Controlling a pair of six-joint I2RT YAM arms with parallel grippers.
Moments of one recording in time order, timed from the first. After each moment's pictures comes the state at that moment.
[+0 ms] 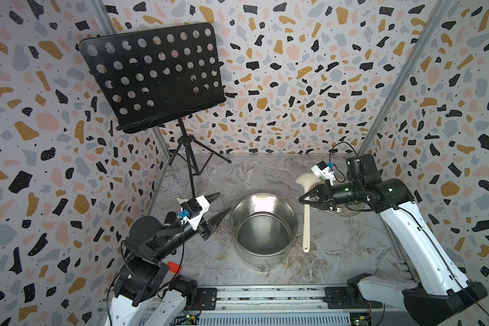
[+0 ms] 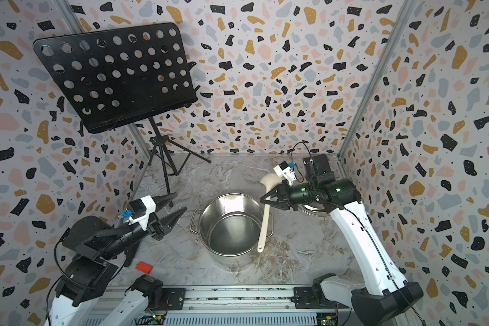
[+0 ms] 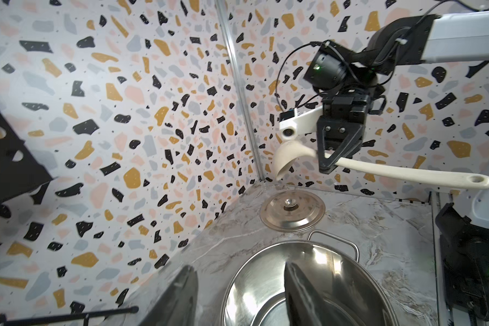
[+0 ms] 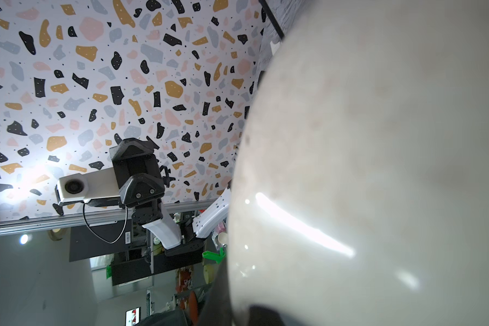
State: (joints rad) left arm -0.42 0.53 0.91 -0.31 0.54 0.26; right arm 0.38 1.23 1.47 -1.05 -1.03 0.62
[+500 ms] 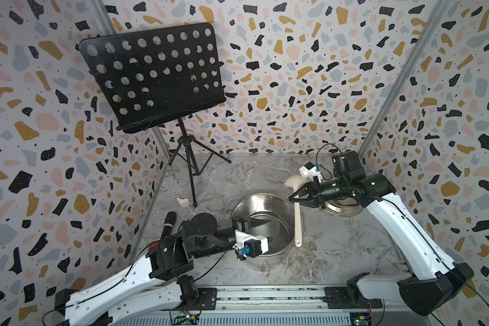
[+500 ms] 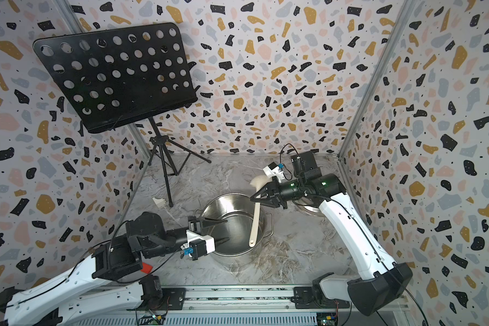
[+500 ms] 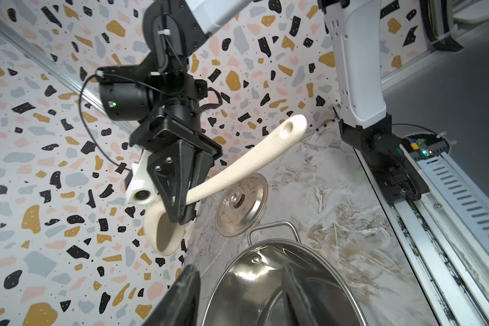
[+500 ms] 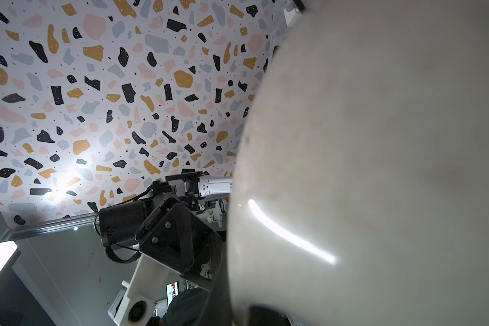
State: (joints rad) left arm -1.13 0.78 0.95 -0.33 0.18 0.77; right arm 0.45 1.30 1.46 -0.95 -1.08 0.75
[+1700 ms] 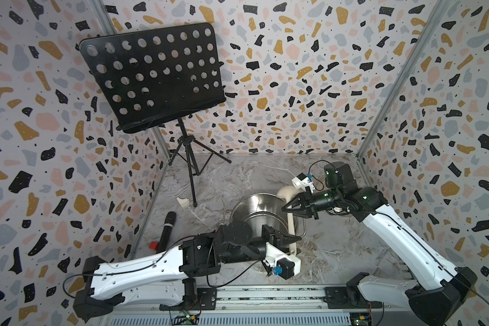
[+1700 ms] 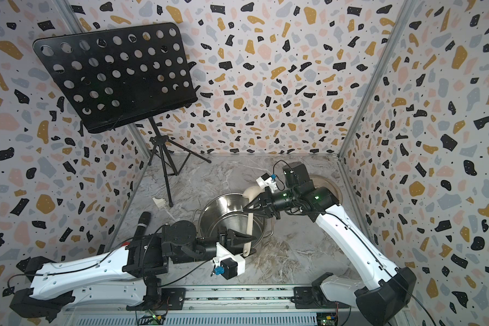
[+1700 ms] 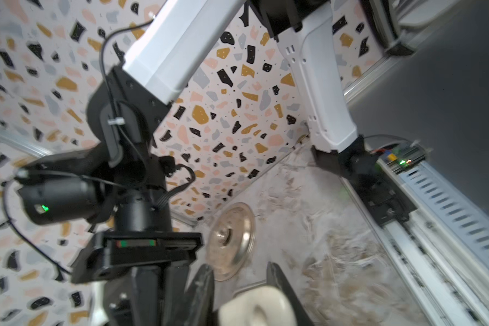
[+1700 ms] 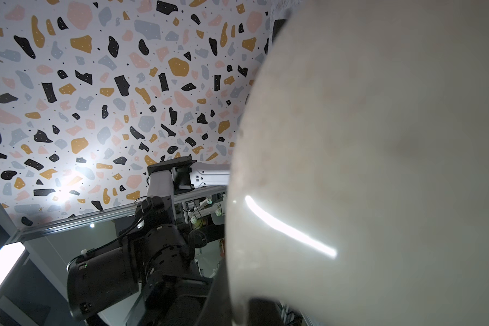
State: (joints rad) left arm -1.33 1.00 1.02 -0.18 0.11 0.84; right arm 0.55 1.21 1.27 -0.74 -1.04 0.97
